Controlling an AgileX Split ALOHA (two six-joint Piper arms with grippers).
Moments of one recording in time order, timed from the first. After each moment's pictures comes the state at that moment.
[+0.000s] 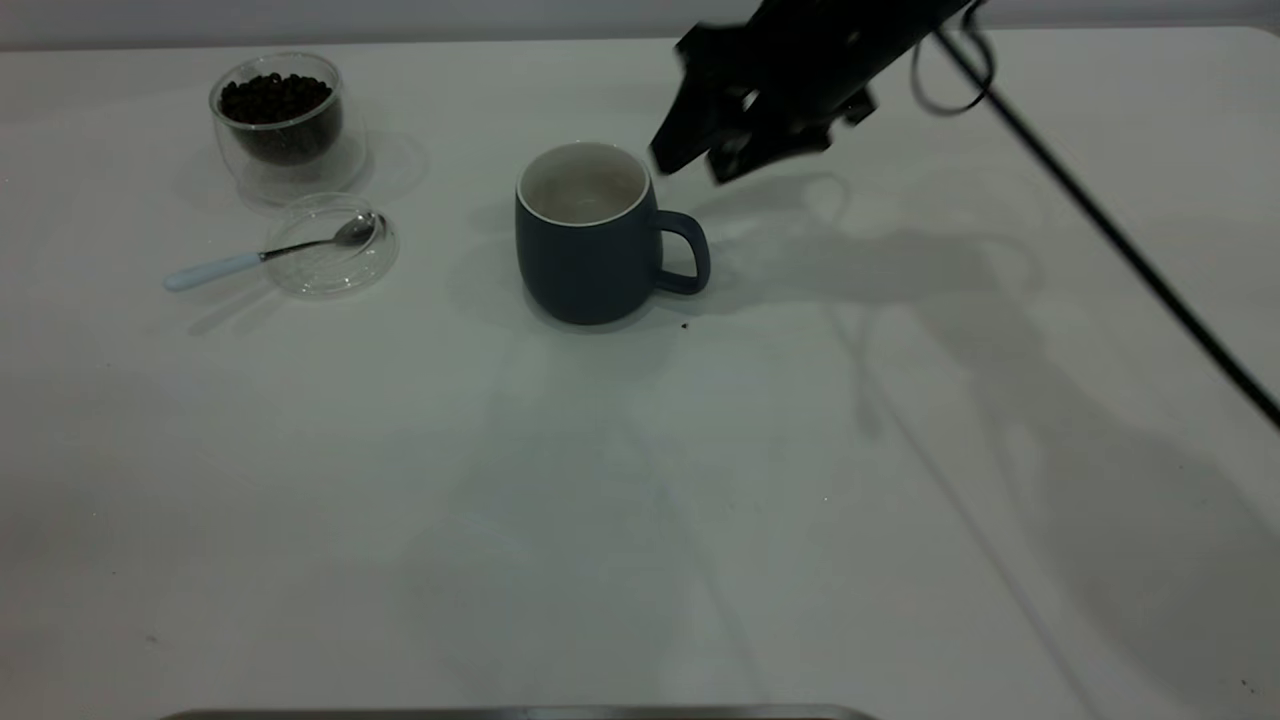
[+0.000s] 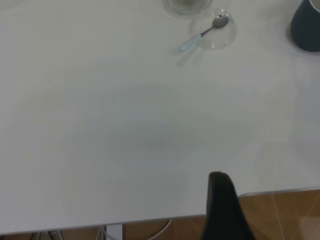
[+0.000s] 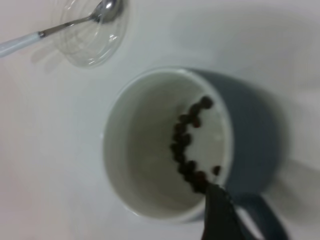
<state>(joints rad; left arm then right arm) -0.03 -0.02 -0.49 -0.04 1.14 0.06 0.34 2.45 -1.64 1.06 0.66 -0.91</state>
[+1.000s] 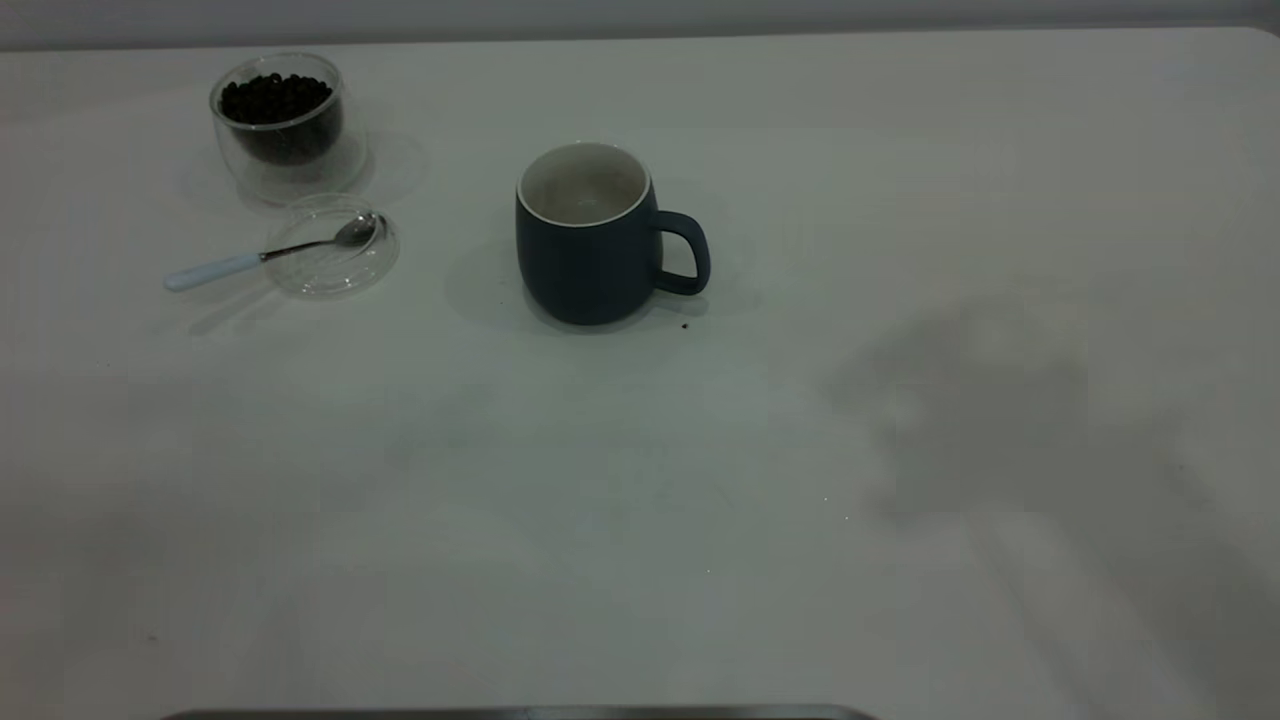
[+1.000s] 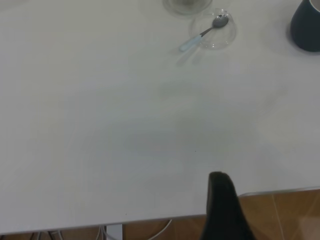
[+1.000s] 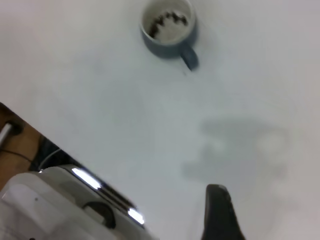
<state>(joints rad) -0.03 -0.02 -0.49 -0.04 1.14 0.06 0.40 1.46 -1.49 0.20 1.23 -0.22</state>
